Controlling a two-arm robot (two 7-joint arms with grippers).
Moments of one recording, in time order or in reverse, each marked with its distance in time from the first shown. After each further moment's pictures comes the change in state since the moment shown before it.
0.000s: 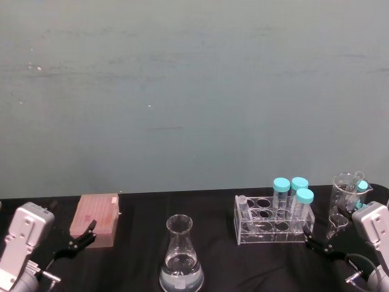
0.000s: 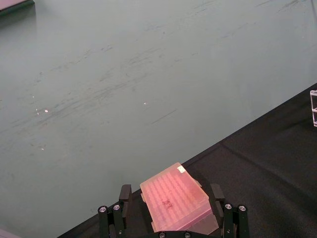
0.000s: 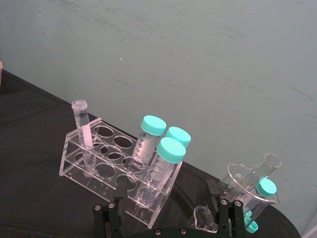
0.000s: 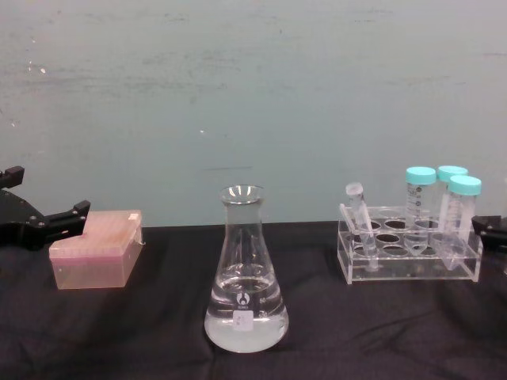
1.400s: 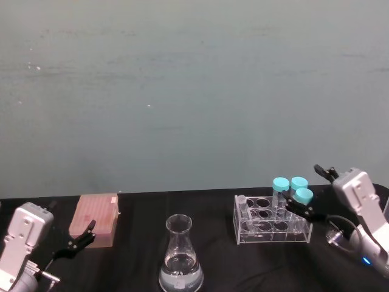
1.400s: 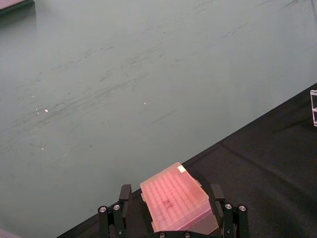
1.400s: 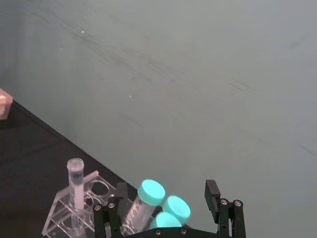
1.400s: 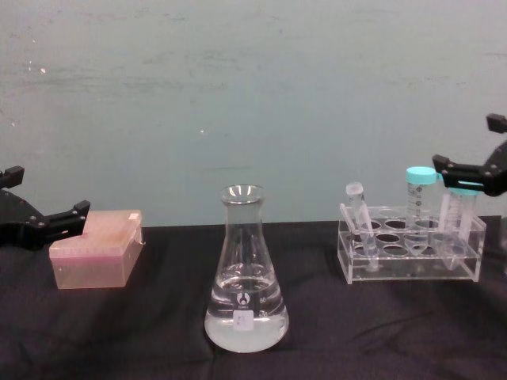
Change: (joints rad) left arm 0.000 0.000 0.000 0.000 0.000 0.000 0.000; right arm 0.172 -0.082 0.006 0.134 -0.107 -0.102 0.133
